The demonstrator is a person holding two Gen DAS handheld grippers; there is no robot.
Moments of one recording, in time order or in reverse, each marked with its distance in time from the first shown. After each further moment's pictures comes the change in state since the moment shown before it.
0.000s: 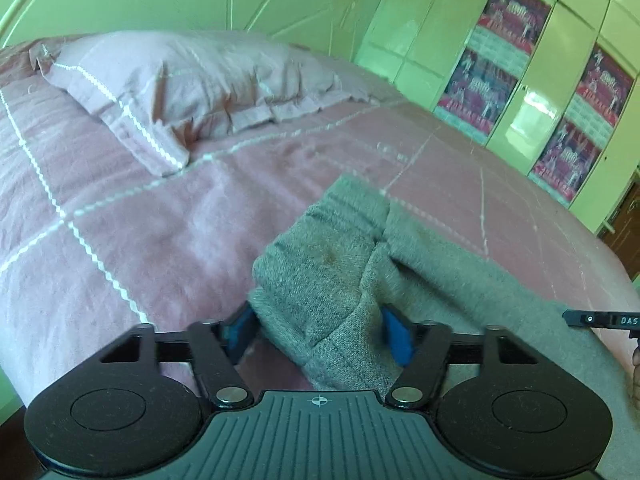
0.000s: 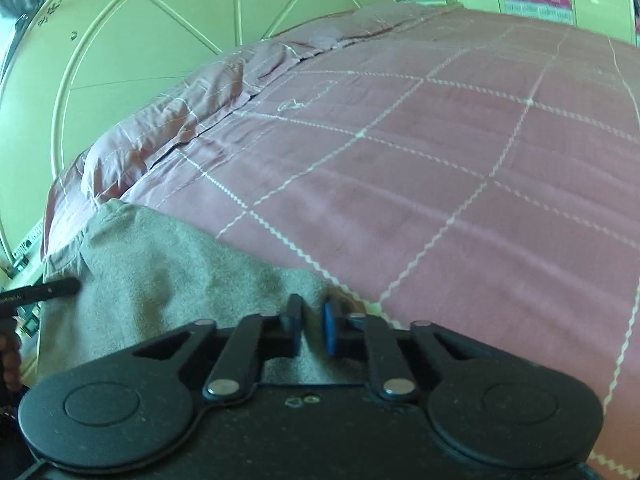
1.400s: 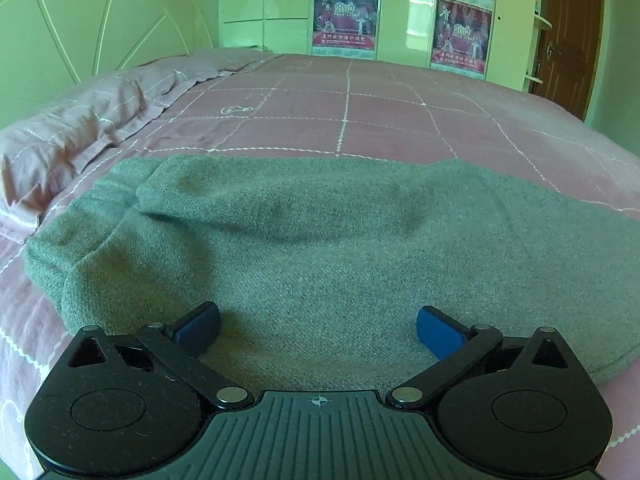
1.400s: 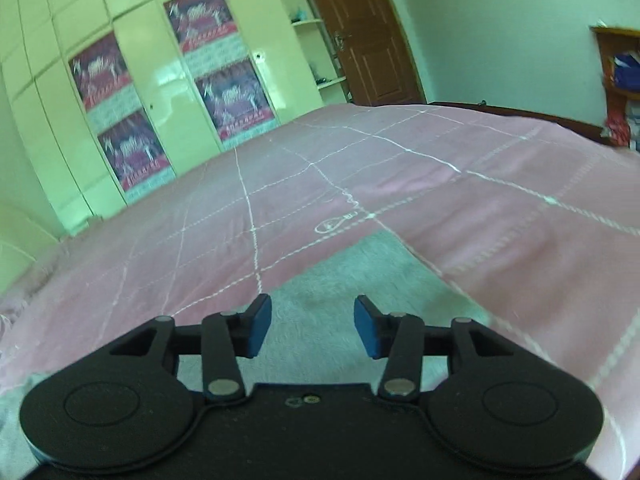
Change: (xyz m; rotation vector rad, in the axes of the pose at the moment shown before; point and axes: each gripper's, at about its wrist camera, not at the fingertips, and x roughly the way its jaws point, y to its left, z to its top) left arm -0.023 -0.129 -0.060 0.494 0.114 -0.083; right arm -0.360 -0.088 -0.315 0.746 -0.605 -0.771
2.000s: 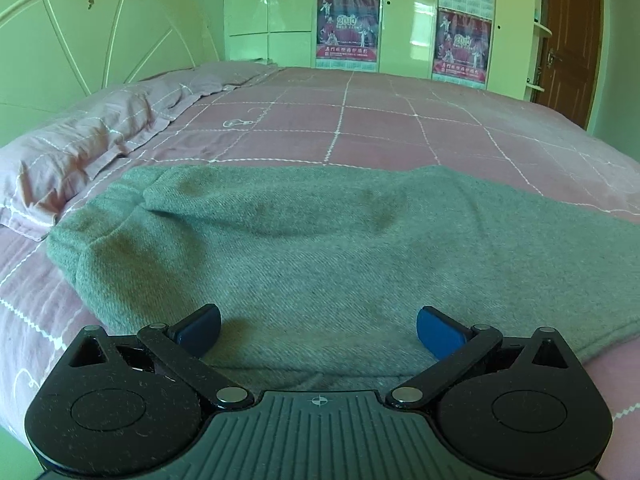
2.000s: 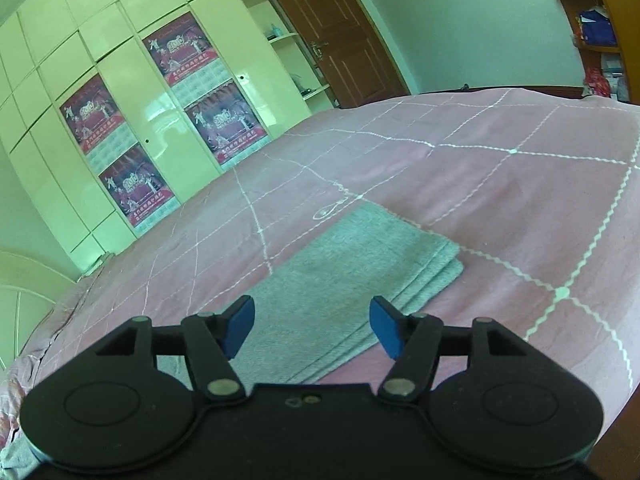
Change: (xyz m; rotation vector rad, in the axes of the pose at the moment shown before) left arm -0.031 -0.018 -0.011 -0.010 -0.034 0.013; right arm -0.006 0.001 -0.010 0.109 -0.023 0.013
